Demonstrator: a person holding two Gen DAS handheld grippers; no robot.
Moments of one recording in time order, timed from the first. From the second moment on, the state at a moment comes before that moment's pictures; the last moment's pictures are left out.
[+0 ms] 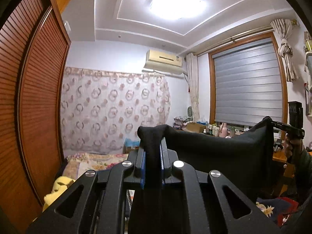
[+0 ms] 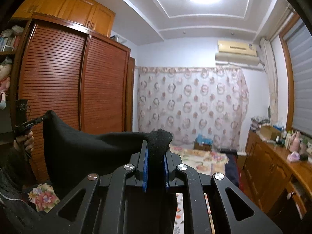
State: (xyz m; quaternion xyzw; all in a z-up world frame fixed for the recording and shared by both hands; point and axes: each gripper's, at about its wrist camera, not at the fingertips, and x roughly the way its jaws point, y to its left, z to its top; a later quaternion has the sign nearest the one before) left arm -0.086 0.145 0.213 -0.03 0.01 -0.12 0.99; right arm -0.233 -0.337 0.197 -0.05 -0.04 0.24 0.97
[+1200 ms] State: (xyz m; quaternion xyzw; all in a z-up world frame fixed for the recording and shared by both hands) left arm 0.130 0.100 0.019 0.00 0.31 -0.11 0.95; right arm 0.108 -0.289 -0.013 -0.01 0.28 0.12 0.95
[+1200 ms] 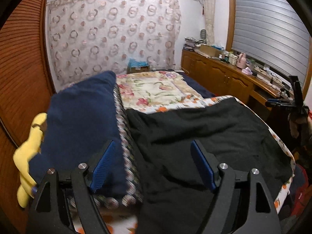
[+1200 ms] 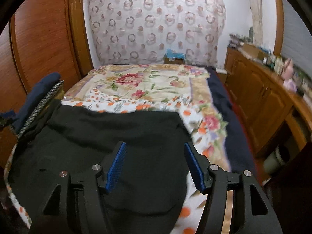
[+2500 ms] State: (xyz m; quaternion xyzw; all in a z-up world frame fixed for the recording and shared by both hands) left arm 0.105 0.053 -0.073 0.03 0.43 -0.09 0.90; right arm 0.114 -0.299 -0.040 0.00 0.35 0.07 0.94
